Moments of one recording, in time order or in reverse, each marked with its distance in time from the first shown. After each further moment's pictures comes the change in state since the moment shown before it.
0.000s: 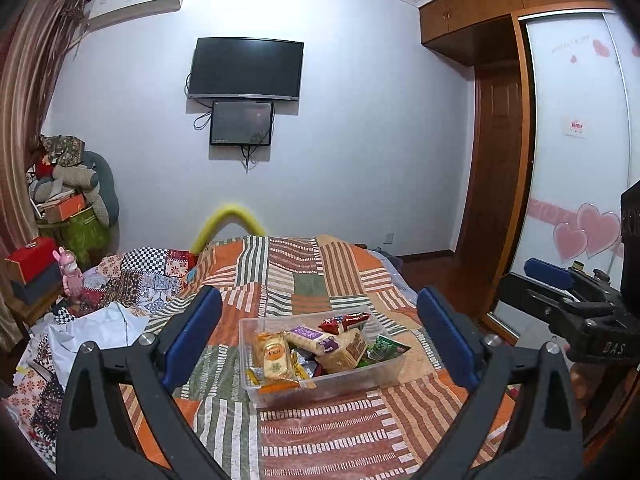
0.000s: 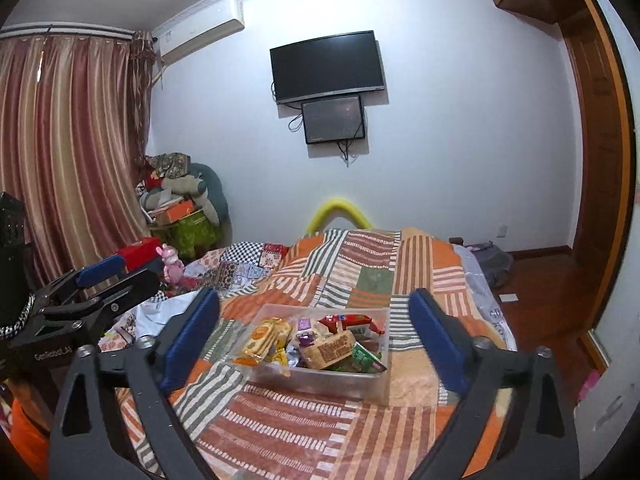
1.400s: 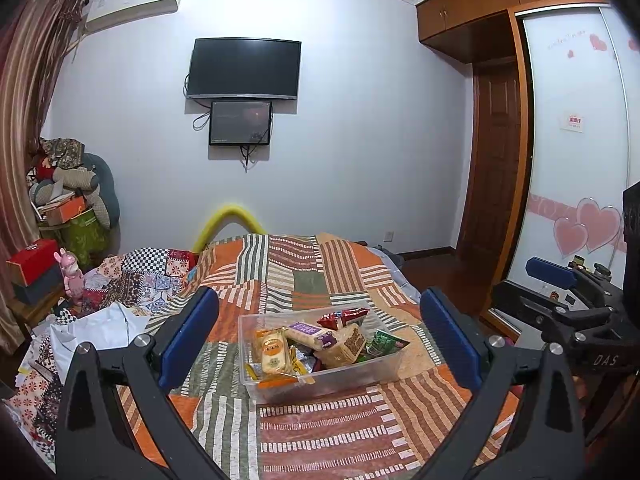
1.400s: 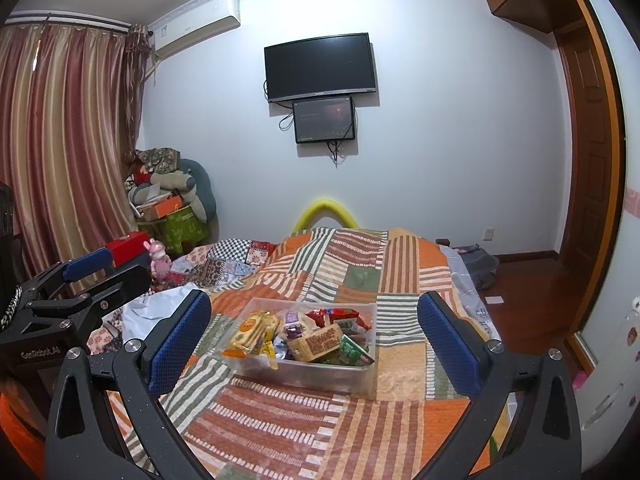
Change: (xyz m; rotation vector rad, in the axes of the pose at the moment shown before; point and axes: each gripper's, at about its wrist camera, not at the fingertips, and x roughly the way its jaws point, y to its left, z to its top) left arm -0.006 -0.005 -0.004 0.013 0.002 0.001; right arm -0.009 0.001 -0.004 -0.034 0.009 -0.042
